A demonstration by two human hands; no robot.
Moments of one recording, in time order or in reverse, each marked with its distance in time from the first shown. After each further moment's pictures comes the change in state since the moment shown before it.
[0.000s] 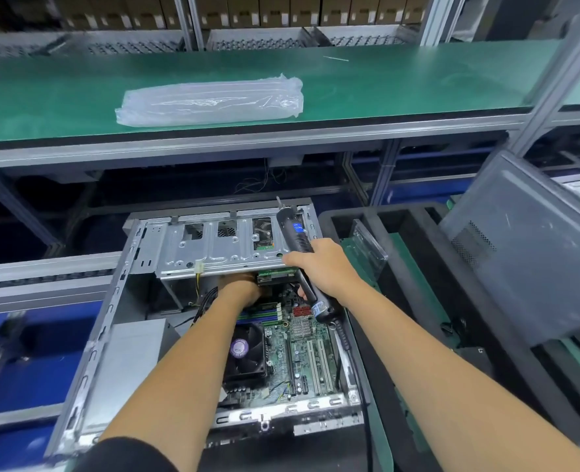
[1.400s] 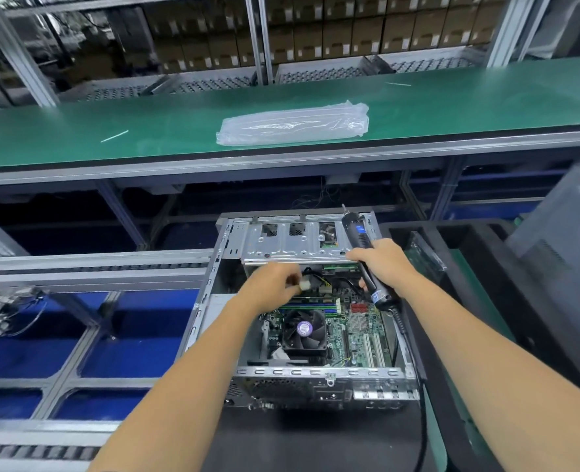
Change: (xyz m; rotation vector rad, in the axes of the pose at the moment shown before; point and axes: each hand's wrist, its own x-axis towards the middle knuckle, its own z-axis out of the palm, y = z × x) left_hand -0.102 -0.088 -0.017 -0.180 0.468 0.549; right_hand -0.013 -0.008 0.002 -0.048 0.006 0.014
